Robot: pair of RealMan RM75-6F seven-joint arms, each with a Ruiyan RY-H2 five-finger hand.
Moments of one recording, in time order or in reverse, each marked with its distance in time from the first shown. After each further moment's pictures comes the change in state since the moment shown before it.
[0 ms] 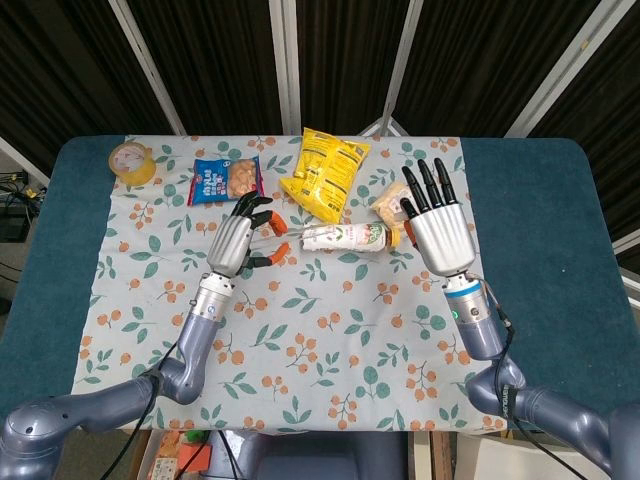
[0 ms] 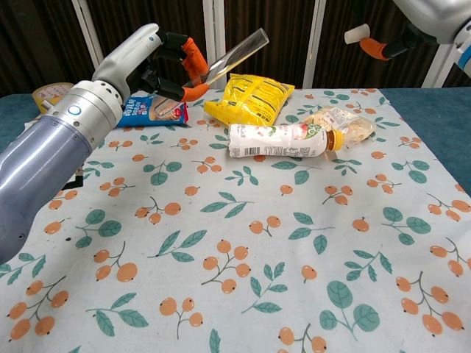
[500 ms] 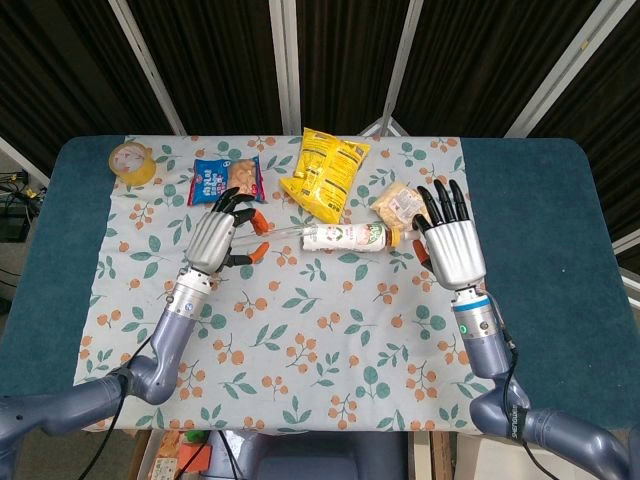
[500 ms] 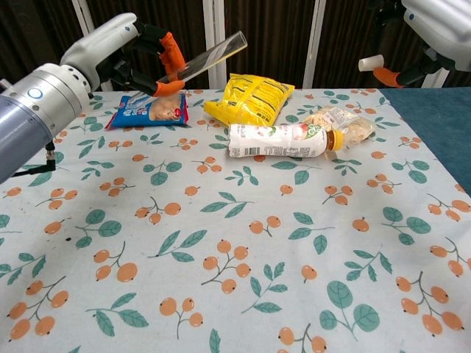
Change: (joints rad) left arm 0.051 0.155 0.037 -0.150 0.005 -0.030 0.081; right arm -0.095 0.035 -0.005 -0.151 0.093 -0.052 0.002
